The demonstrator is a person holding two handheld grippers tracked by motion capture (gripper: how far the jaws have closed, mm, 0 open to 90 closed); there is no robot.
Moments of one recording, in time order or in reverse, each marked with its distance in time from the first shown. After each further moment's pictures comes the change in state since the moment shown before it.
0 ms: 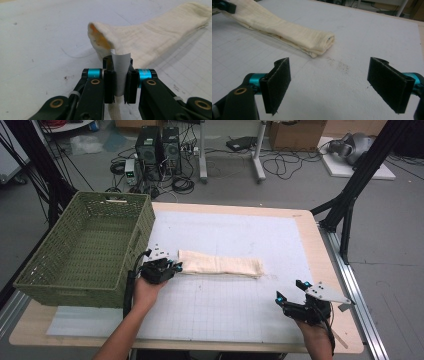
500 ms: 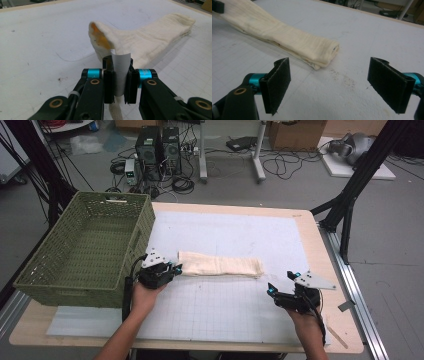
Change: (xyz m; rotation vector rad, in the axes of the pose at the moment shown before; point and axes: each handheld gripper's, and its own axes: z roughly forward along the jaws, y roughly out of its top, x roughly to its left) left arm -0.005 -0.010 -0.011 -0.086 -0.026 -0.004; right arm 0.004 0.020 0.030 0.030 0.008 -0.033
